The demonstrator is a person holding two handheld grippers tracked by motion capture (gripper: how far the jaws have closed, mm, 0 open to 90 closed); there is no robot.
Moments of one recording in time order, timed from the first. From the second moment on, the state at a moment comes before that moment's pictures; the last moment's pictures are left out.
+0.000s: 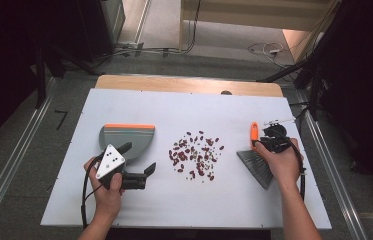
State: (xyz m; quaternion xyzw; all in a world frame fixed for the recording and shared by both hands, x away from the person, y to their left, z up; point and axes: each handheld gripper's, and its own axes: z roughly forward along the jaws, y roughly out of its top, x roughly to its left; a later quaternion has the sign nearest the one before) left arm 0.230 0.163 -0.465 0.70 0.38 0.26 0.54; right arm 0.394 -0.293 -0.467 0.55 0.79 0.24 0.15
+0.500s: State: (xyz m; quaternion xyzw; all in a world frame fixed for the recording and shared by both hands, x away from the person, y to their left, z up) left arm 0.230 0.158 -0.468 0.71 0.38 0.26 0.54; right arm 0.392 -0.282 -0.480 0.55 0.80 0.20 0.15
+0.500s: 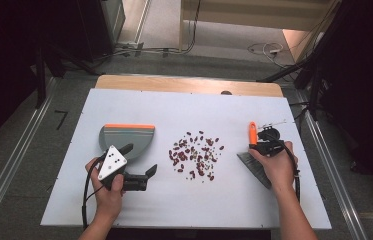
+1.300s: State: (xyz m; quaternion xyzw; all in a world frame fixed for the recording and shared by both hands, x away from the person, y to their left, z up) left arm 0.225 0.161 -0.459 0.70 0.37 0.27 0.55; right arm 0.345 -0.322 -0.468 0.50 0.71 0.45 0.22
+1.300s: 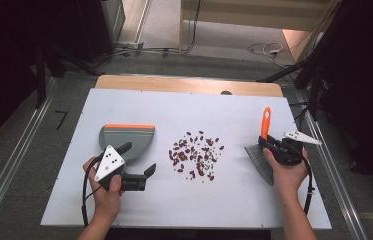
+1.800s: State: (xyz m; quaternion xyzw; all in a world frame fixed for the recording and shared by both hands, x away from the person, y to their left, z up) left arm 0.224 0.155 -0.455 0.70 0.36 0.26 0.56; right arm 0.317 -0.318 -0.425 0.45 0.63 0.58 0.25
